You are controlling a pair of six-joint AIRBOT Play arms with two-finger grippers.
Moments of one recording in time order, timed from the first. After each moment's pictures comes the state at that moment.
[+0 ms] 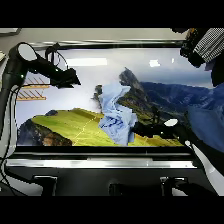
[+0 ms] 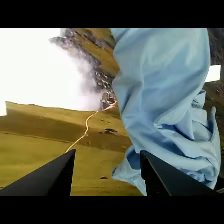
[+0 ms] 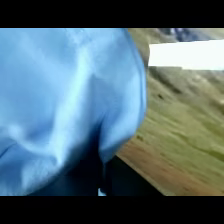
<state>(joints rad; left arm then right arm) -0.15 -1.75 1.98 1.15 -1.49 -1.72 0.13 -1.35 0.61 -0.53 0.78 1.16</state>
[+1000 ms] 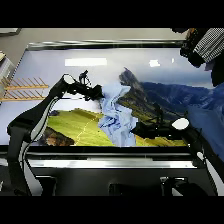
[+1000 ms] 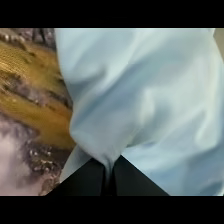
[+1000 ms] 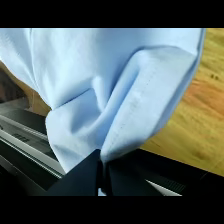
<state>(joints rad) -0.24 -2.10 1.87 0.75 -1.11 -1.58 0.14 -1.09 0.61 -0.61 0.98 1.35</state>
